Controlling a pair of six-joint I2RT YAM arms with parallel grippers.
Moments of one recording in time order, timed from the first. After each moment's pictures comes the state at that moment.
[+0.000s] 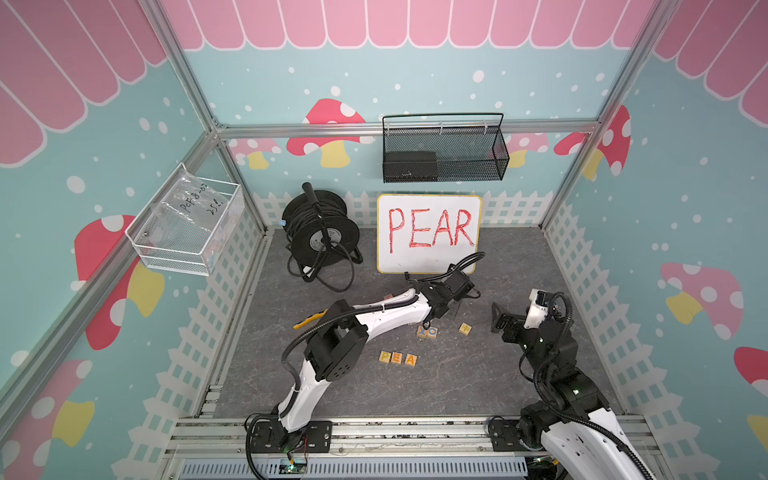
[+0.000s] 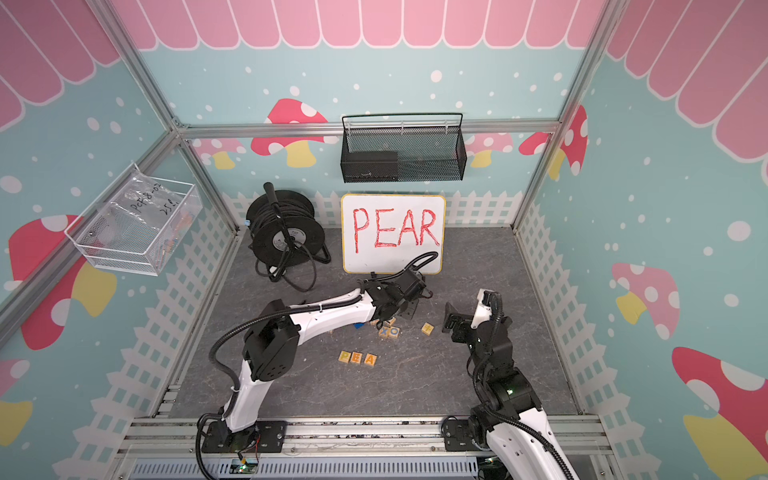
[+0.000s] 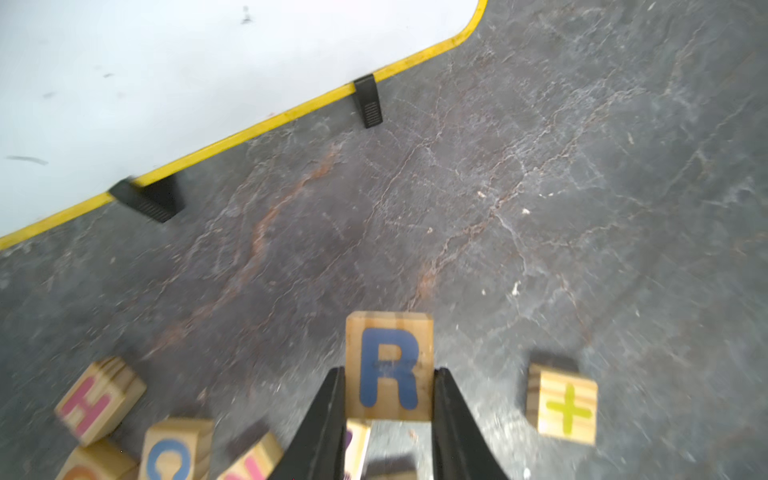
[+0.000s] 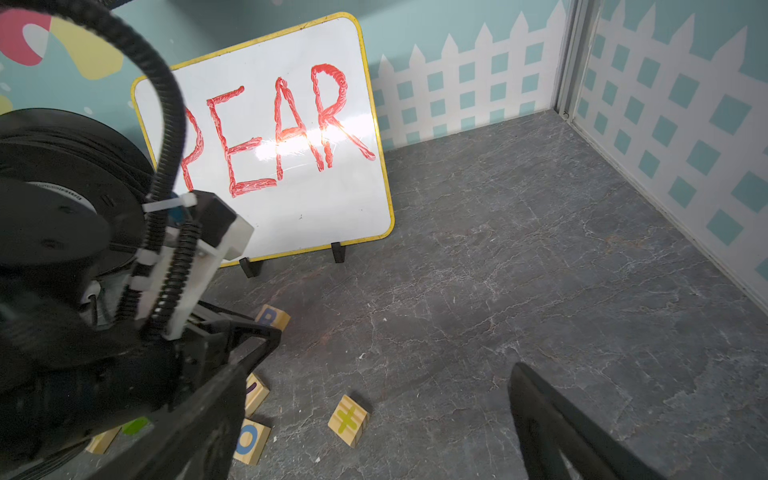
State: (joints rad) left arm -0.95 2.11 1.69 -0.58 -0.31 -0.44; right arm 0.32 0.45 0.44 -0.31 0.23 0.35
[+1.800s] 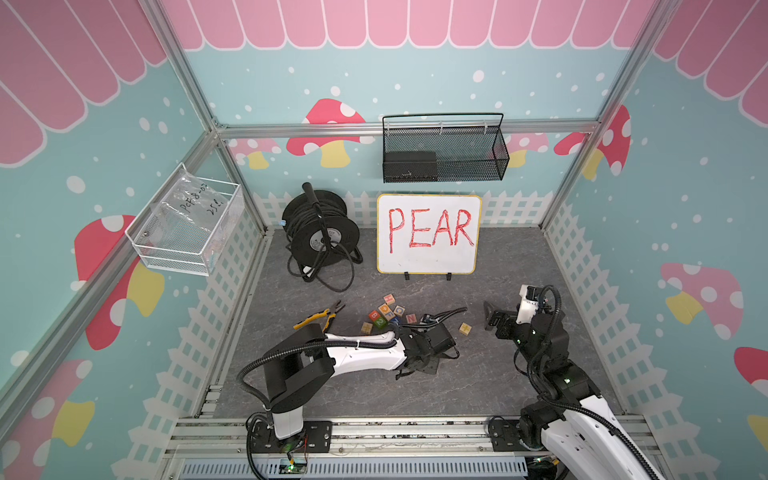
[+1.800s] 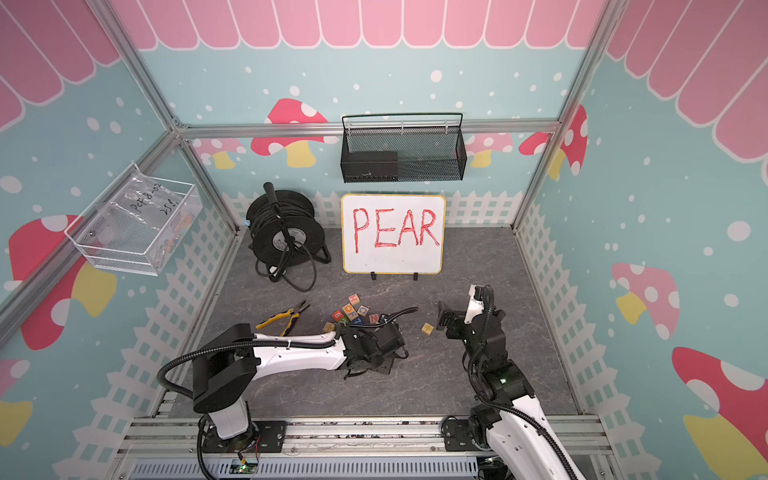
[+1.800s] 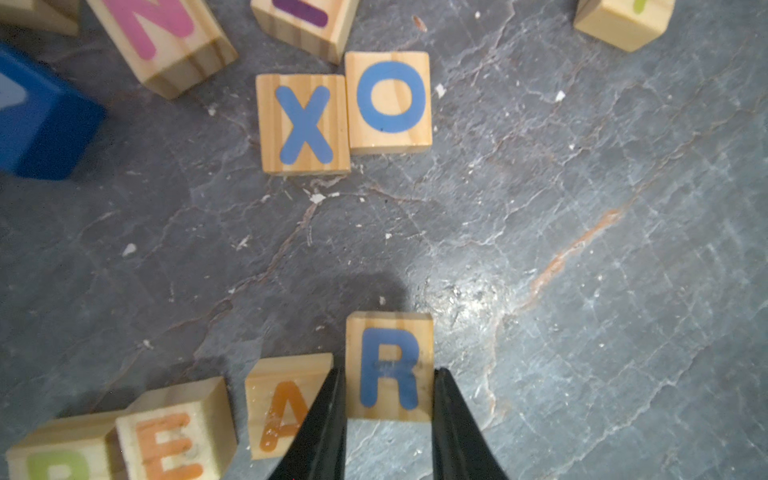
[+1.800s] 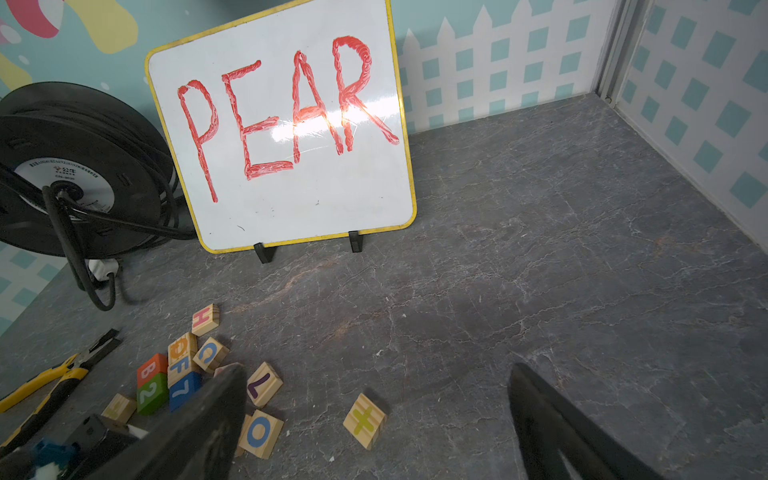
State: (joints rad) left arm -1.13 1.82 1.15 -0.54 -0.17 -0.79; right arm 0.32 0.55 0.43 -0.22 0.16 0.34
